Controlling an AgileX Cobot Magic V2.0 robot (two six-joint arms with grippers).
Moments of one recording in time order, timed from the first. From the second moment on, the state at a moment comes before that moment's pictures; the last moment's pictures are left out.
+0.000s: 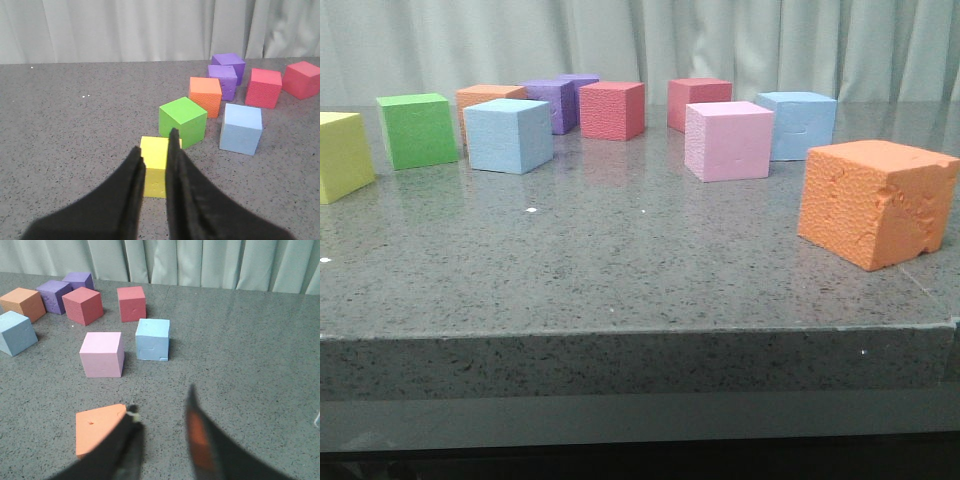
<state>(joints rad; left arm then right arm) -0.04 0.61 -0.70 -0.15 0.42 0.14 0.06 0.49 -0.73 0.19 0.59 -0.13</state>
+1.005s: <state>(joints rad) -0.04 0.61 -0.70 -0.15 0.36 0.14 0.06 1.23 -1.08 0.19 0.53 -0.13</state>
